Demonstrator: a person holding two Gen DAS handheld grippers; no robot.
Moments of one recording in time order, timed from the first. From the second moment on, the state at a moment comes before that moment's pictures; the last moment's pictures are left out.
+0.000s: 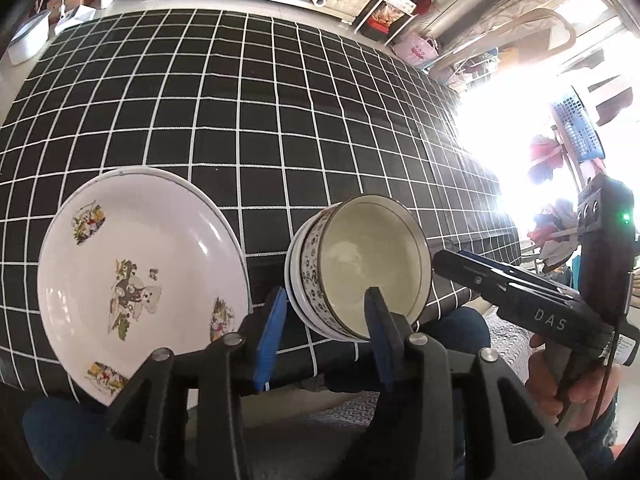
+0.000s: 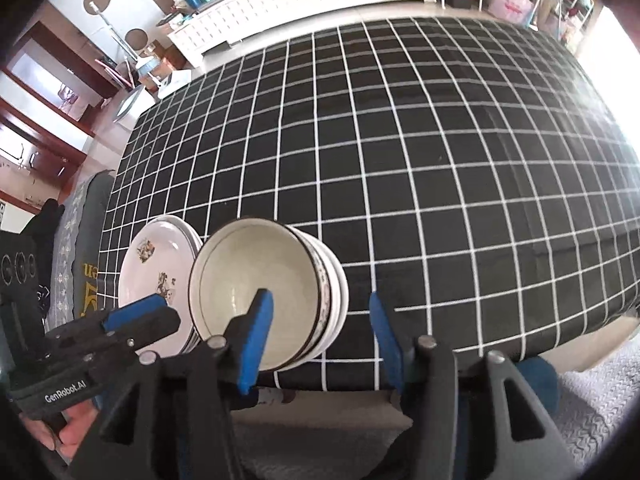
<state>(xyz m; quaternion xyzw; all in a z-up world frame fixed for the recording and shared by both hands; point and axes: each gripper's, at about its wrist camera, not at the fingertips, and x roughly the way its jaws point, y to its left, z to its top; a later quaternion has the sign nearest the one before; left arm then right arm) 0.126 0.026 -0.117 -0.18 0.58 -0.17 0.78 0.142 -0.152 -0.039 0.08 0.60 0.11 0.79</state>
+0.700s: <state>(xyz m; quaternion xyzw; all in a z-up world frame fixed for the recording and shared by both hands) 0.155 0.008 -0.169 -0.16 0.62 -0.20 0.75 0.164 -0.155 -0.083 0.12 0.64 0.11 0.75</state>
